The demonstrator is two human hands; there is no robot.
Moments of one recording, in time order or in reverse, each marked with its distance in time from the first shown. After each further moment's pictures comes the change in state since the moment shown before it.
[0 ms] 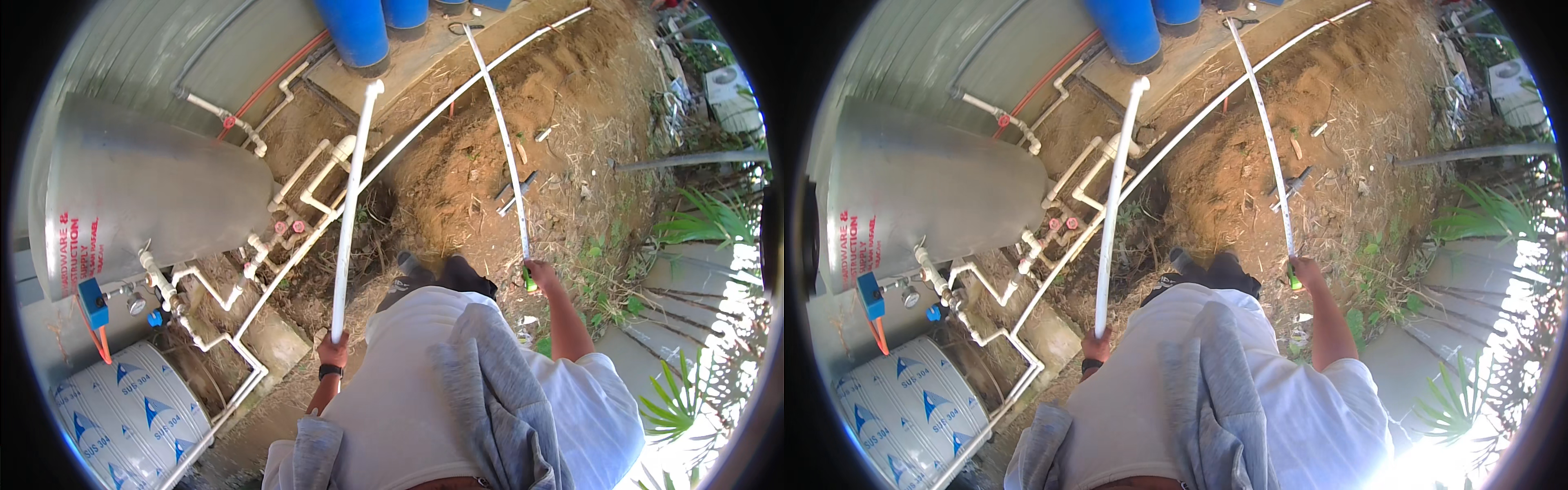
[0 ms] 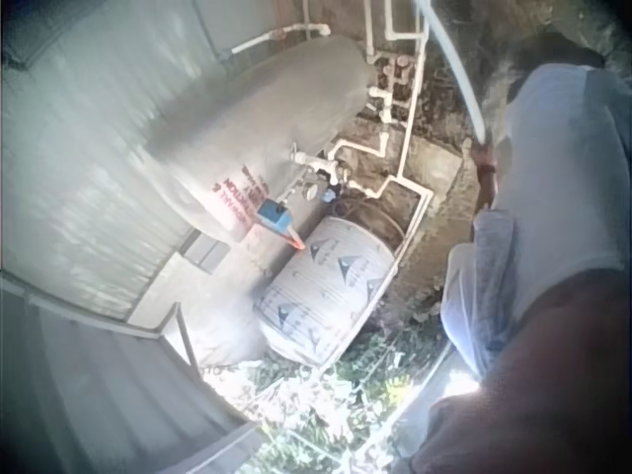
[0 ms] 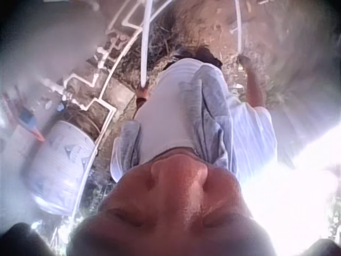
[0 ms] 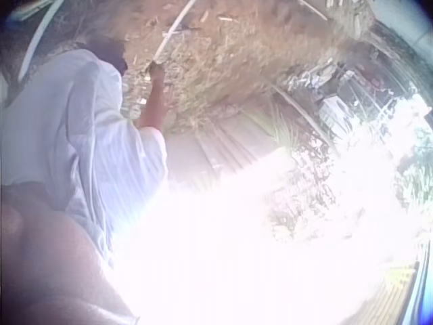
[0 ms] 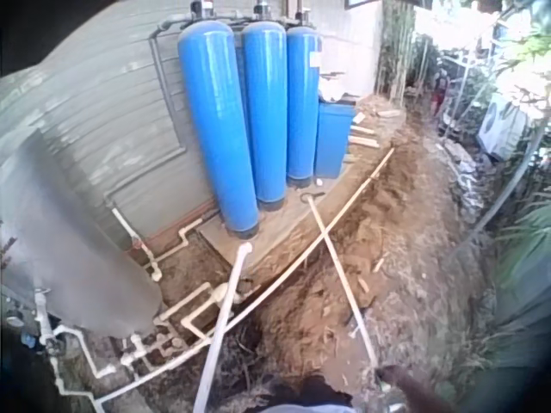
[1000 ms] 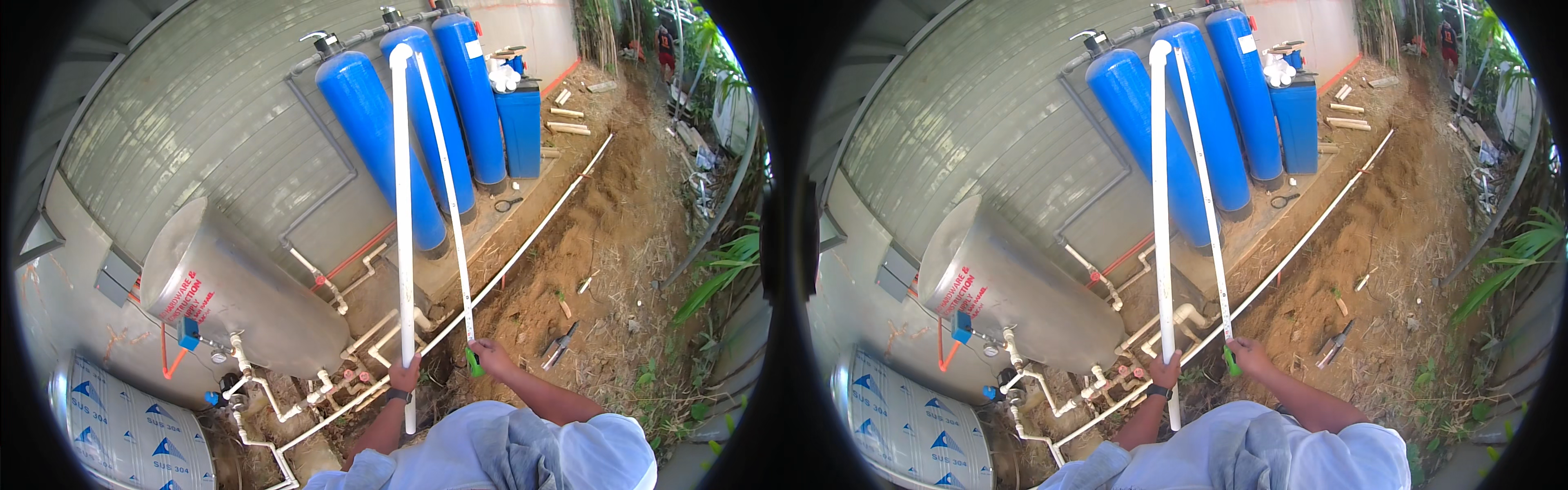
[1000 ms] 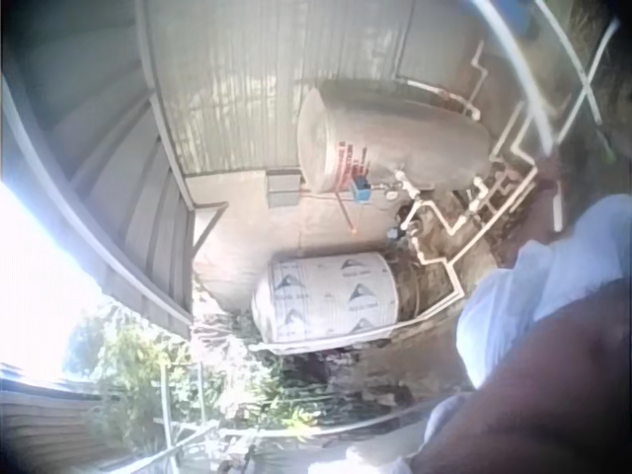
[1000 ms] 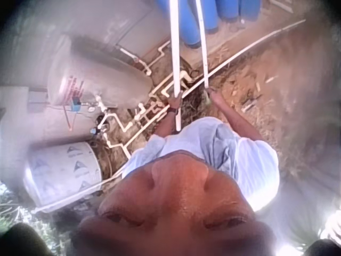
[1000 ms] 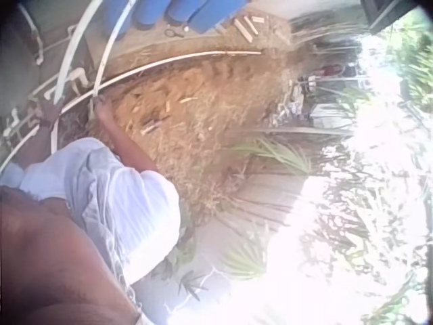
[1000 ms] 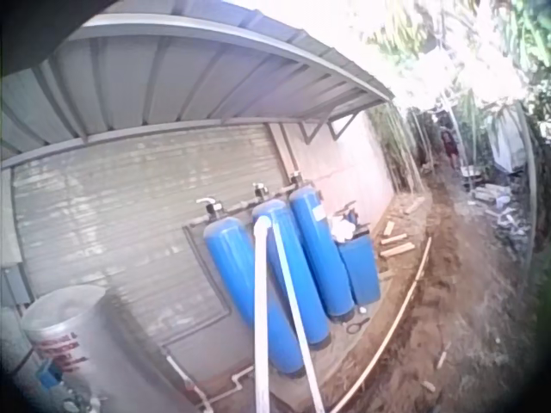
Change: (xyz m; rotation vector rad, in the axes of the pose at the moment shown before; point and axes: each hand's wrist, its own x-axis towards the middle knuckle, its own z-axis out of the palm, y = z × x) left_hand 0.022 0.328 0.060 -0.634 0.047 0.475; right_hand -0.148 -0.207 0.057 0.411 -0.435 -0.652
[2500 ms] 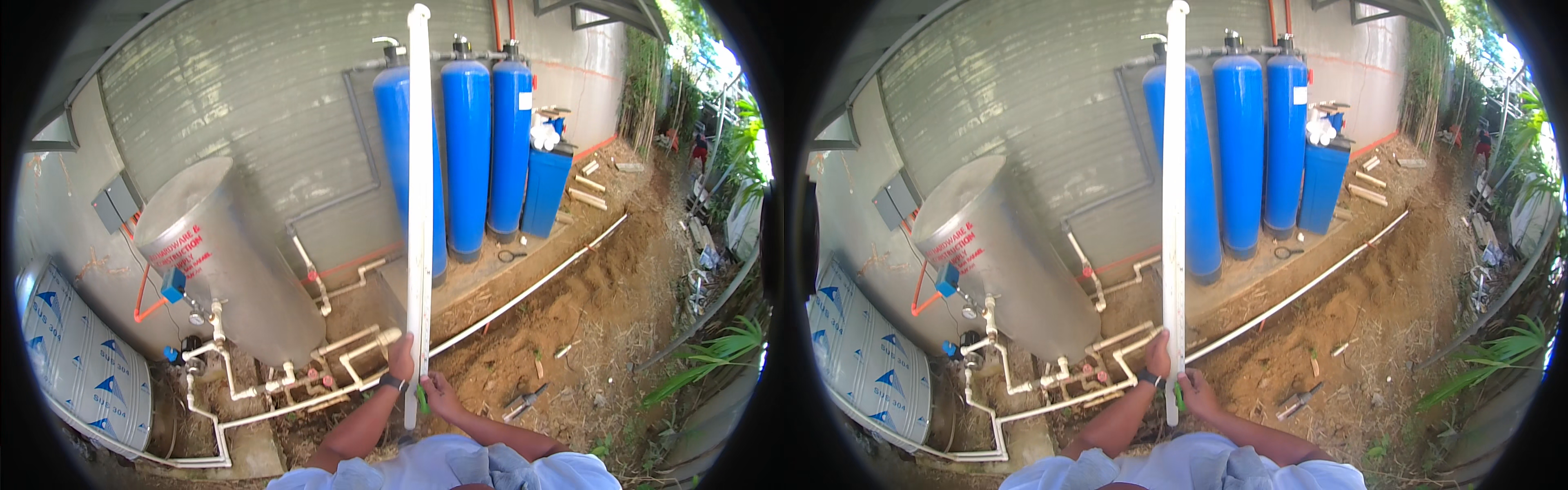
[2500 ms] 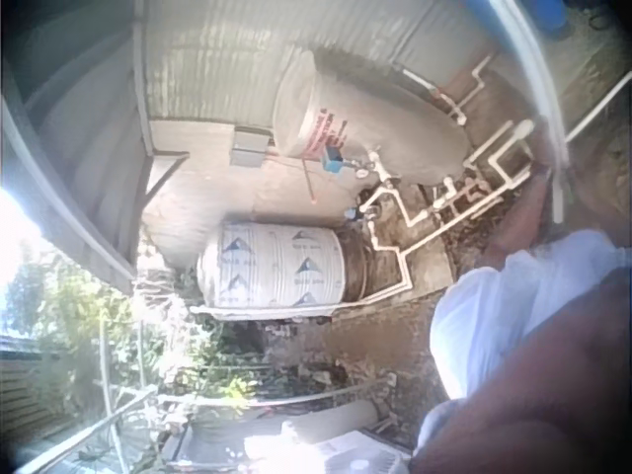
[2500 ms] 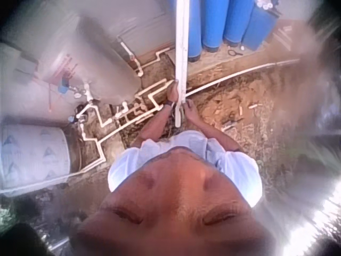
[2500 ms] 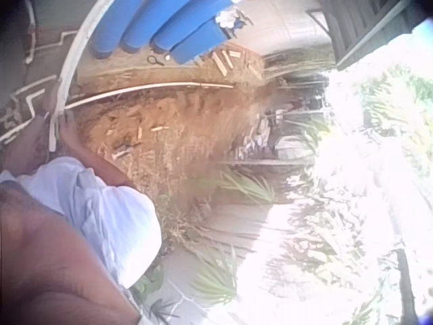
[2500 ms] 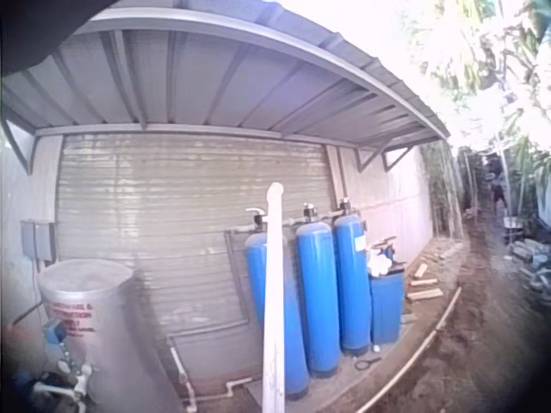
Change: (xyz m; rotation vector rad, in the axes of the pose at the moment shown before) left_hand 0.042 0.109 0.055 -0.183 0.109 0.310; right_hand 0.014 0.034 0.060 -0.133 -0.199 -0.222
